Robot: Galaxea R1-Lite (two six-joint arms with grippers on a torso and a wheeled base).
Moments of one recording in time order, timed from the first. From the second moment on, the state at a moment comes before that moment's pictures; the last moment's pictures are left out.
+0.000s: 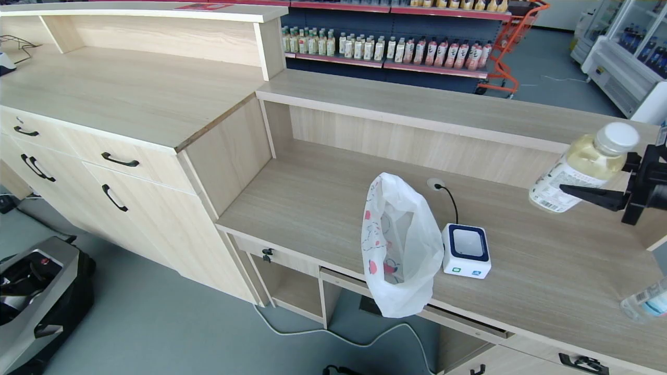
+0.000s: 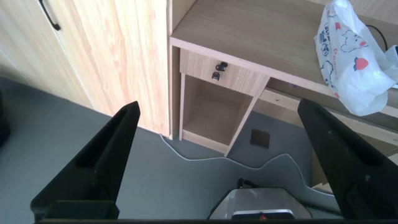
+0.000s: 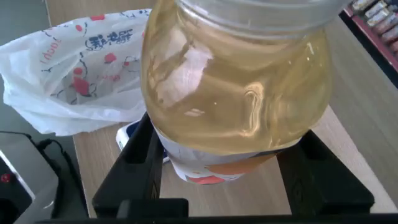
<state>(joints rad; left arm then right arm) -0.01 0.00 0.00 0.01 -0.06 -0.08 -0.42 1.62 -0.97 -0.41 1.06 -0.86</state>
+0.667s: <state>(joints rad) -0.01 0.00 0.00 0.01 -0.06 -0.08 -0.30 1.41 -0.78 -0.50 0.06 -0.34</state>
